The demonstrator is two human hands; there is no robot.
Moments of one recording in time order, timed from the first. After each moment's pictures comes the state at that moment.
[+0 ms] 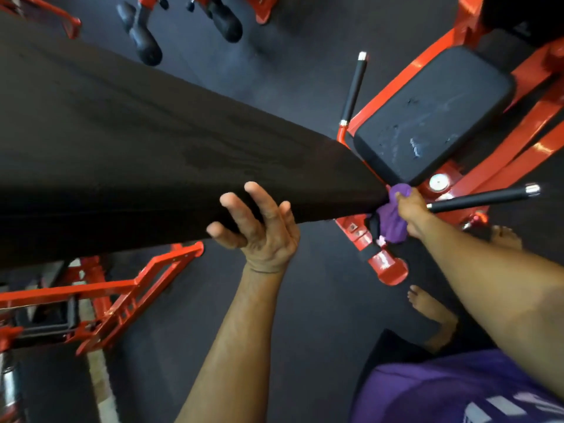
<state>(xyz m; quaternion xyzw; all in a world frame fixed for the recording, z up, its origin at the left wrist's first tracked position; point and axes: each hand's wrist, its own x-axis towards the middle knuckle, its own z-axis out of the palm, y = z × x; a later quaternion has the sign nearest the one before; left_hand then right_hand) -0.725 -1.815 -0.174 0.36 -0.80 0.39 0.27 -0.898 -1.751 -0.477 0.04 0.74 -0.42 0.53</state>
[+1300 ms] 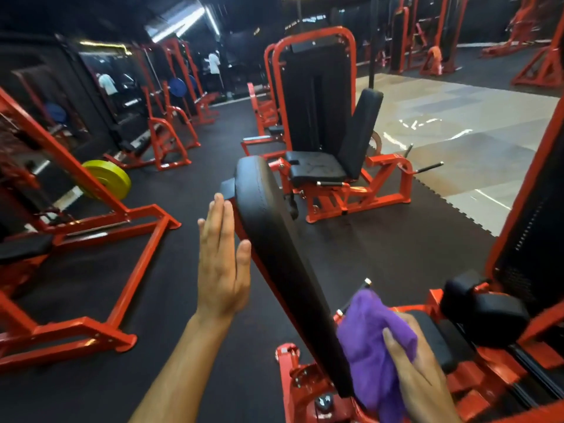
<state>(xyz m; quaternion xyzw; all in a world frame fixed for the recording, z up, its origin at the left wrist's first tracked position) -0.667 -1.791 0.040 0.42 -0.78 0.04 0.46 -0.927 -1.638 -0.074 -0.47 0.57 -0.58 0.36</state>
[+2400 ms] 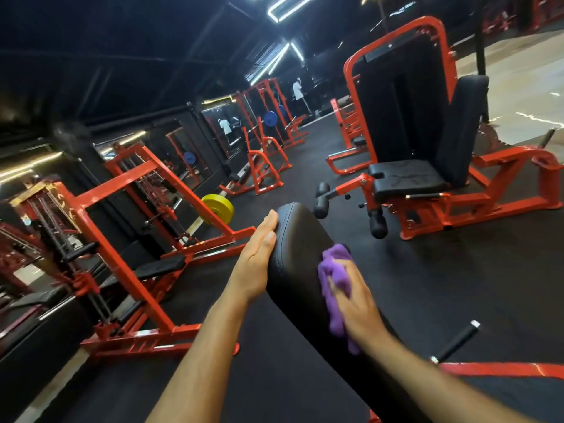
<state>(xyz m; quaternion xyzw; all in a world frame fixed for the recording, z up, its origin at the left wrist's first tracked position) -0.703 -1.839 0.136 0.57 -0.70 -0.19 0.38 -0.871 -1.836 -0.002 -0.59 0.34 -0.63 0.37</state>
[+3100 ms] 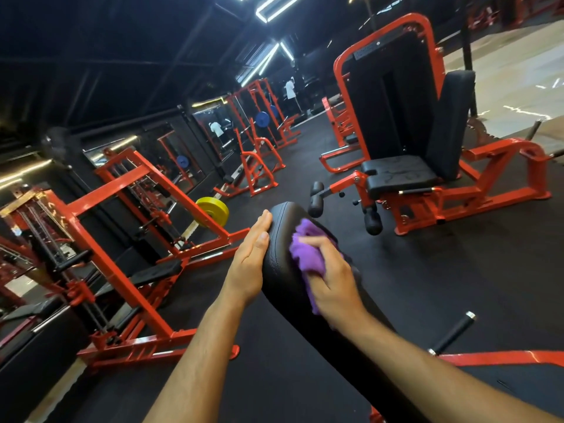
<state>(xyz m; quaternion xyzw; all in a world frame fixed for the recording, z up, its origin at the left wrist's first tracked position) -0.698 -1.844 0.129 0.55 -0.71 -0.20 0.39 -0.860 -1.831 0.047 -0.62 0.31 -0.67 0.27</state>
